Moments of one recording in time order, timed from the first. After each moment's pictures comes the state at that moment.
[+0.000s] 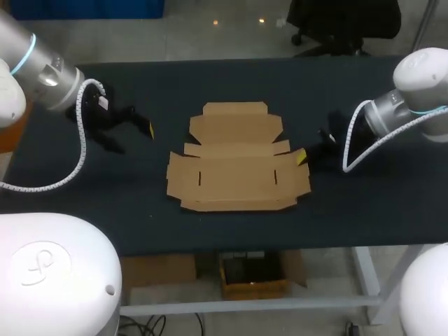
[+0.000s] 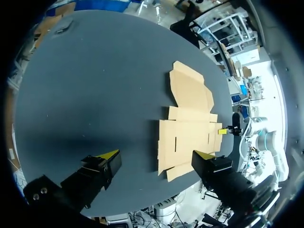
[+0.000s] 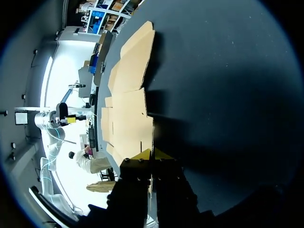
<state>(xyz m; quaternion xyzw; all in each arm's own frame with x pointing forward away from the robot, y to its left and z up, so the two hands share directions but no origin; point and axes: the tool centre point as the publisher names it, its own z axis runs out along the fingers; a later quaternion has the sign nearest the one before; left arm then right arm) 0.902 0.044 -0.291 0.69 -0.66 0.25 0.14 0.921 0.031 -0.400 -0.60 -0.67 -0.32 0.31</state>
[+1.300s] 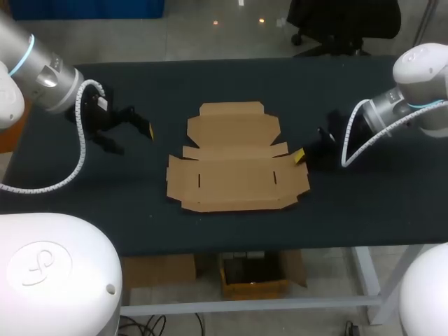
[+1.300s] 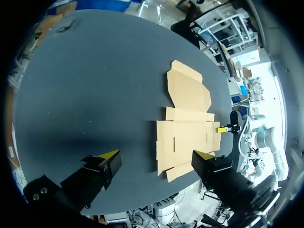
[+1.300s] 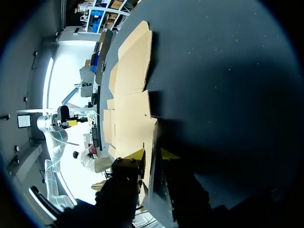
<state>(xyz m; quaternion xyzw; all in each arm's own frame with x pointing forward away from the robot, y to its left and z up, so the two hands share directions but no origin) 0.897 0.044 -0.289 0.70 -0.66 0.25 0.14 0.924 0.033 -0.402 -0.60 -0.65 -0.31 0.33</state>
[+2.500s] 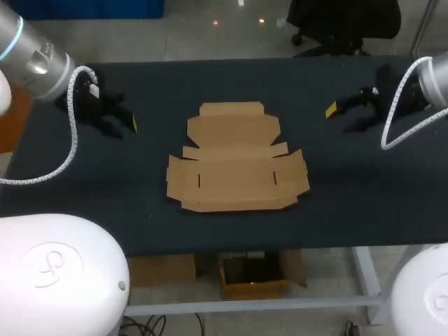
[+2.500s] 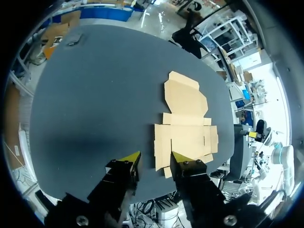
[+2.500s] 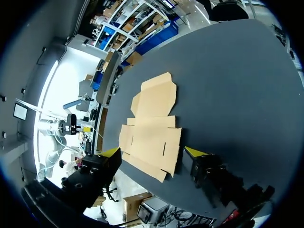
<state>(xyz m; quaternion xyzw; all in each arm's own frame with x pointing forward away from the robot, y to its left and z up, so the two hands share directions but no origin) 0.888 0.056 -0.242 0.71 -0.65 0.25 0.10 0.914 -0.029 -0.252 -0.62 -0.66 -0.37 0.19</state>
